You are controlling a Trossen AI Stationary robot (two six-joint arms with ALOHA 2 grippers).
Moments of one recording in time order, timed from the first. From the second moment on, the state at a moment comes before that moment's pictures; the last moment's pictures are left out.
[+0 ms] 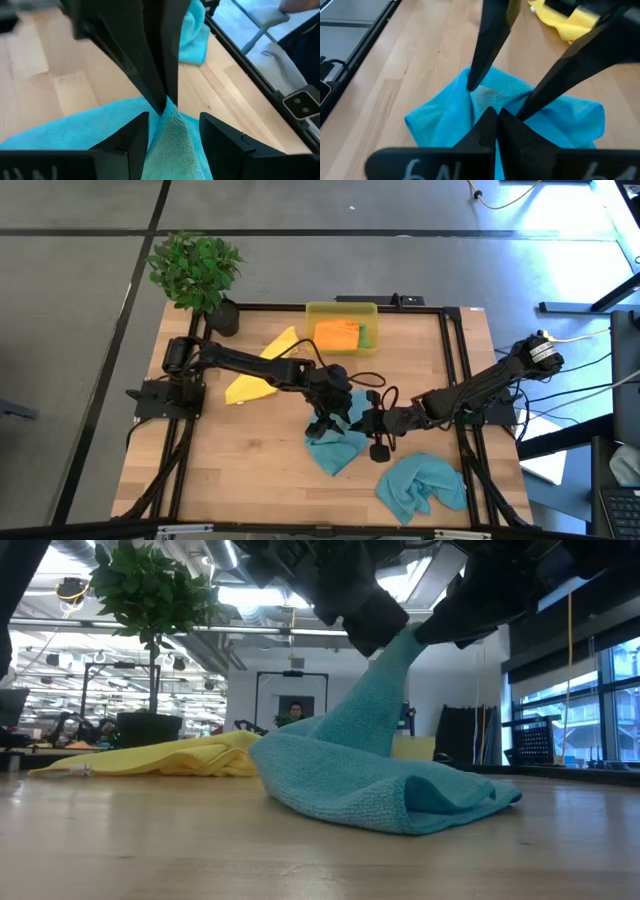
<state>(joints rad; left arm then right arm) -0.03 1.91 1.43 -0.27 0.46 0.19 0.40 1.42 0.73 0.09 0.28 0.20</state>
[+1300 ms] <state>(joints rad) -0.04 1.91 1.42 -0.25 0.51 0.24 0.40 1.42 0.73 0.10 0.26 0.20</state>
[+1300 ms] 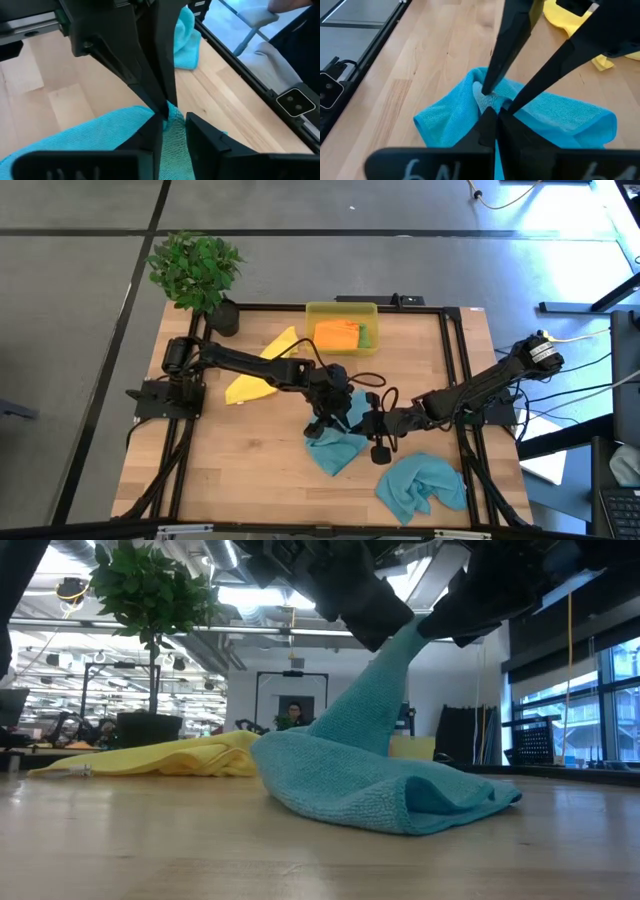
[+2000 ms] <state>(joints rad) -0.06 1.89 1.43 -0.30 0.39 0.33 0.41 1.42 0.73 0.10 0.28 0.23</state>
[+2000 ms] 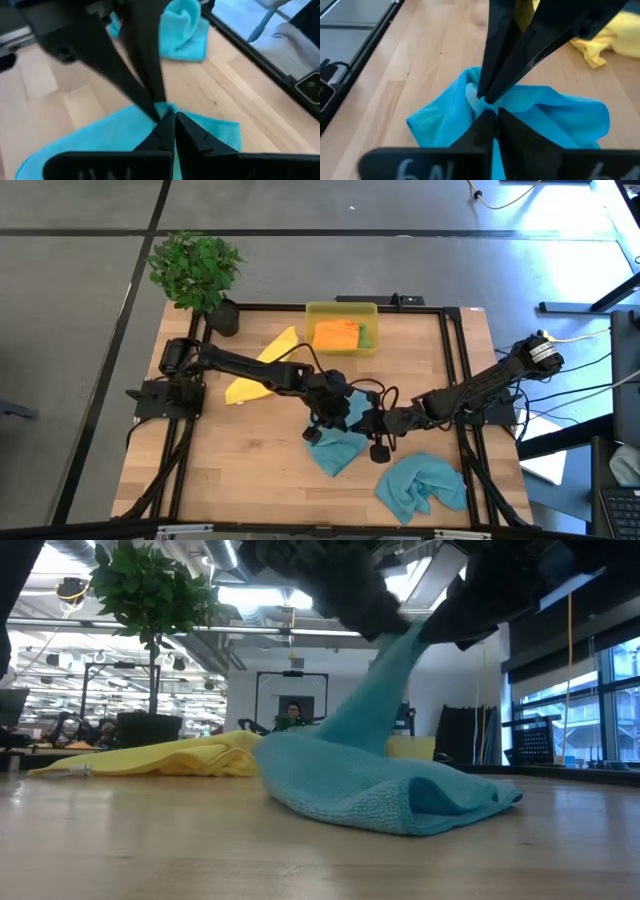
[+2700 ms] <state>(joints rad) -0.17 1.81 1.43 -0.50 0.13 0.30 0.46 1.62 0.73 0.00 0.21 0.67</state>
